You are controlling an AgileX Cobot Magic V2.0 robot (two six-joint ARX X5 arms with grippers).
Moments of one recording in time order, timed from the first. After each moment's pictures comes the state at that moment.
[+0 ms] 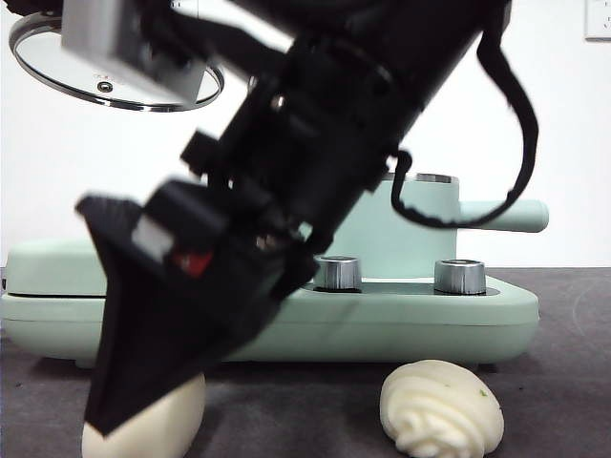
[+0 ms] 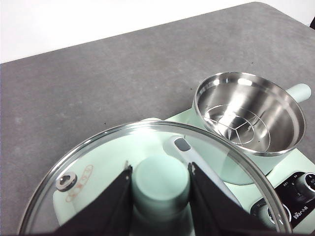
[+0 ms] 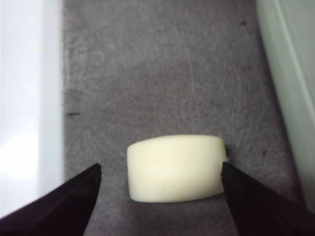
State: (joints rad) left arm -0.35 1.07 1.03 -0.39 0.23 0.05; right arm 1.09 1.60 0.85 -0.17 -0.21 -0.23
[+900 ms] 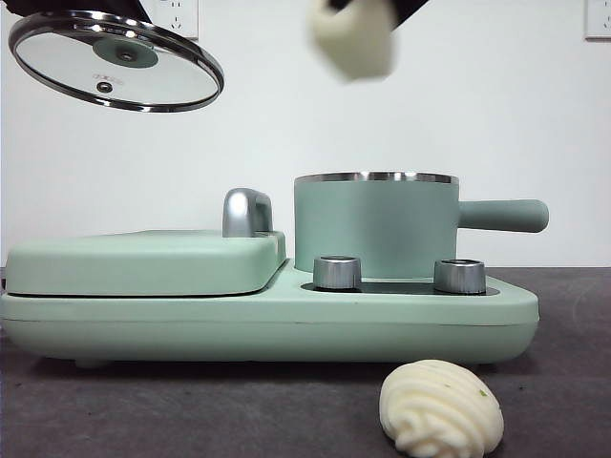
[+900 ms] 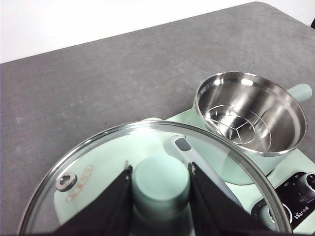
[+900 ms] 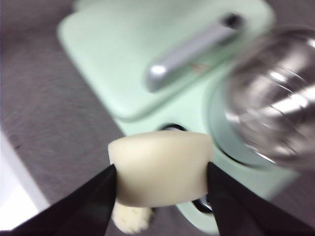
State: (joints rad) left arm -0.35 1.07 1.03 -0.39 0.22 0.05; right arm 0.85 1.34 1.46 -1.04 0.02 0.00
